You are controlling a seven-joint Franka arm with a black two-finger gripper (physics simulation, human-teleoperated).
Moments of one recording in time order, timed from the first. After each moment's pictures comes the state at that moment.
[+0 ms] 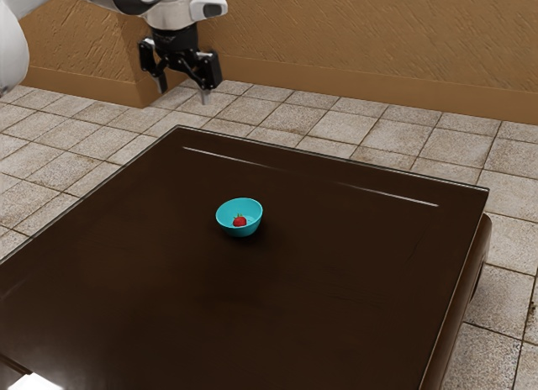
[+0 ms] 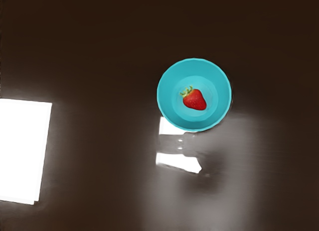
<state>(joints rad) -0.21 0.23 0.14 -1.25 0.14 1.57 -0.16</state>
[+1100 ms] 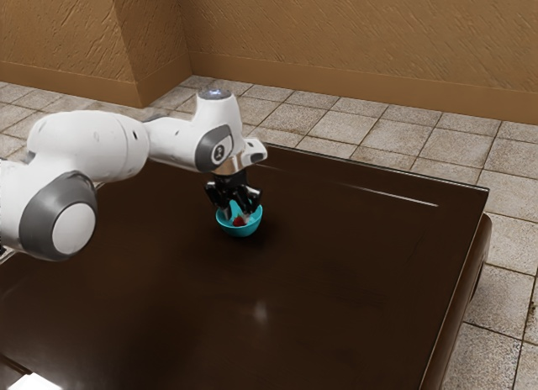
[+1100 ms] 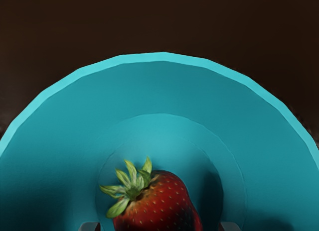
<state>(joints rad) -0.07 0.75 0.08 -1.36 -0.04 2.14 -0.11</state>
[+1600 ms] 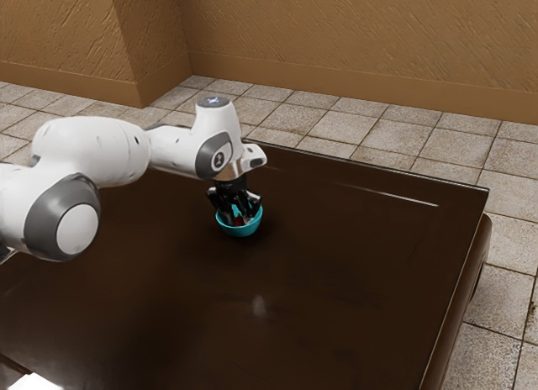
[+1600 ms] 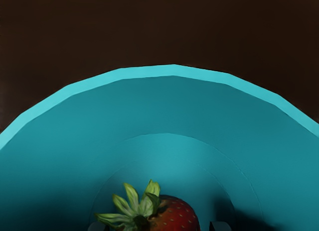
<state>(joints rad) -0.04 0.80 0.05 -1.34 -0.04 2.18 -0.09</state>
